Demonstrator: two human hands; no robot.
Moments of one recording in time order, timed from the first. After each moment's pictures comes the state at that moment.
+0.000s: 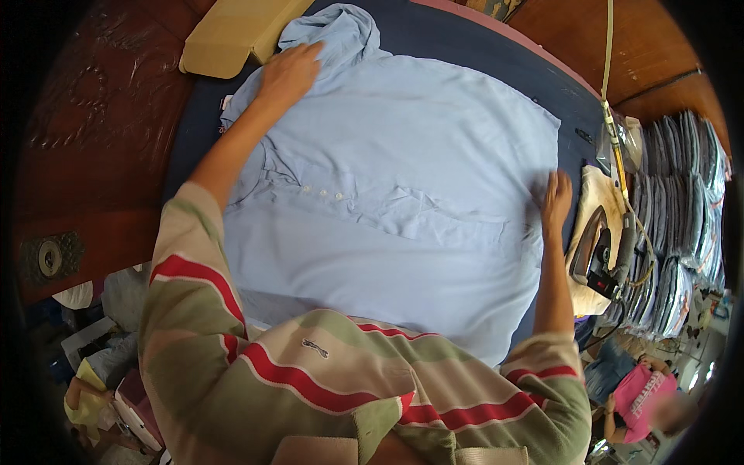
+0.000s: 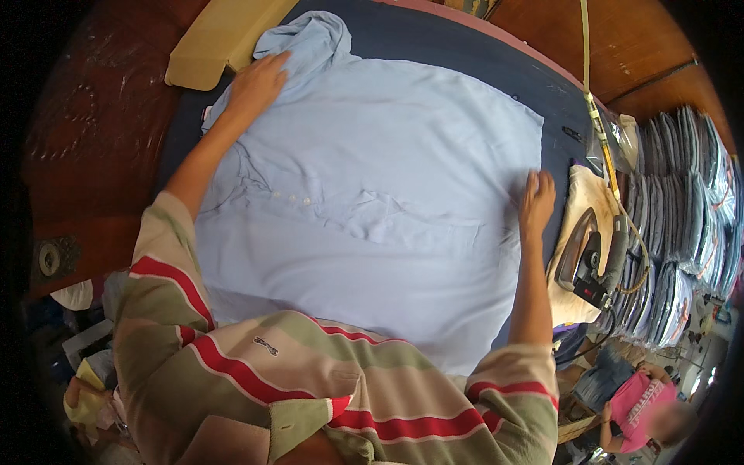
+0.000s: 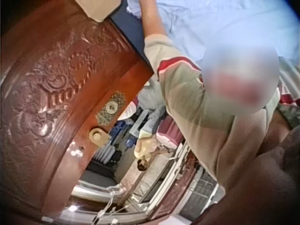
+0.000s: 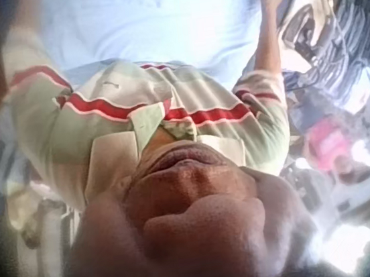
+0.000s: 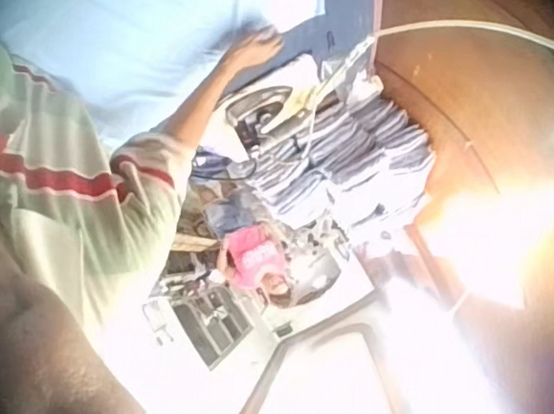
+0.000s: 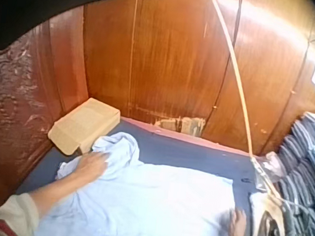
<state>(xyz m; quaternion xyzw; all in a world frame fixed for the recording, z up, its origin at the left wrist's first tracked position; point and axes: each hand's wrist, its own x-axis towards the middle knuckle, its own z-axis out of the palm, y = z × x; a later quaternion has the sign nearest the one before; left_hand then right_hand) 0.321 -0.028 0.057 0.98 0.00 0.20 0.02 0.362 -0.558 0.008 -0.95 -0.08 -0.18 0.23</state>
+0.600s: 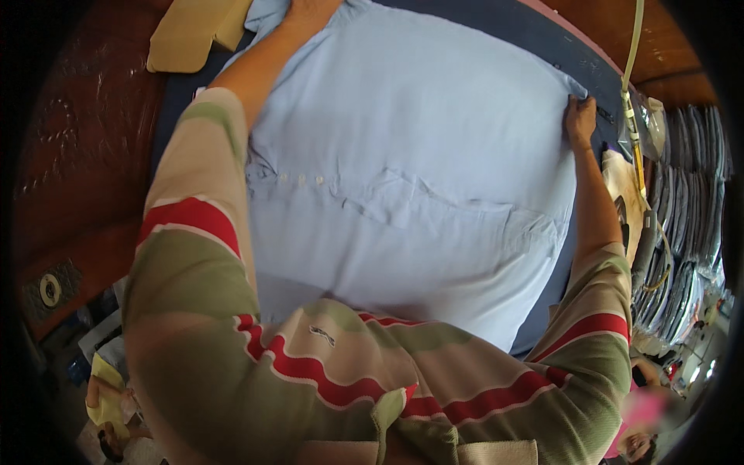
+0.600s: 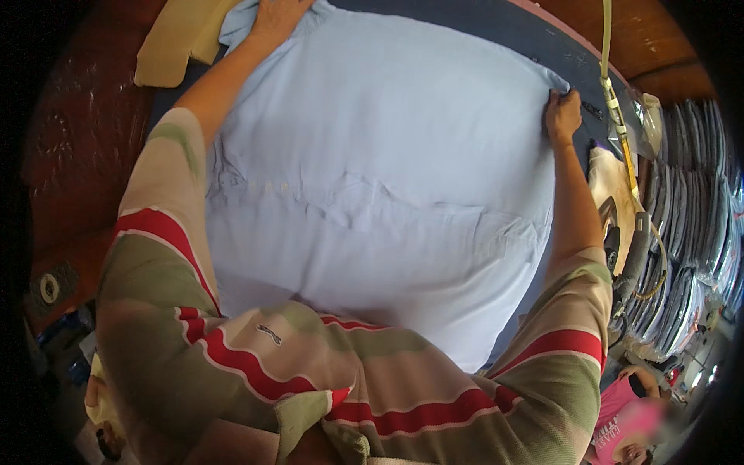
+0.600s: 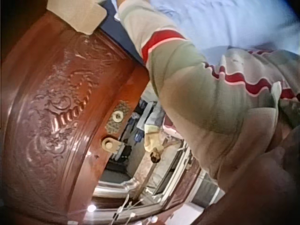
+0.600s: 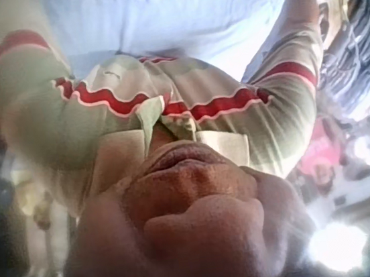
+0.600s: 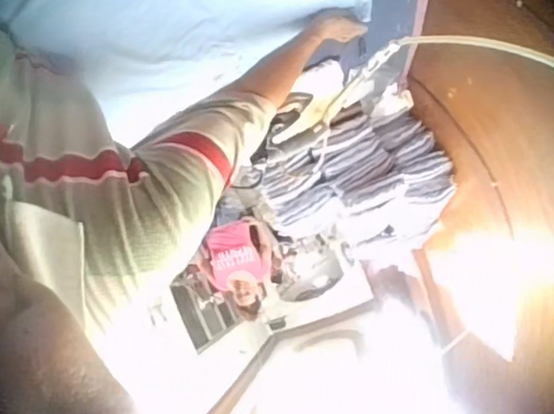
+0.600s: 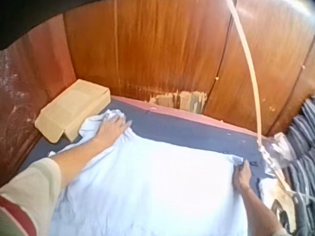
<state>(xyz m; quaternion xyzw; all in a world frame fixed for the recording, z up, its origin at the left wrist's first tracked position) 0.445 -0.042 0.020 0.88 -0.12 0.34 -0.31 0.536 -0.570 -0.034 -0.94 -0.07 -0.22 0.24</state>
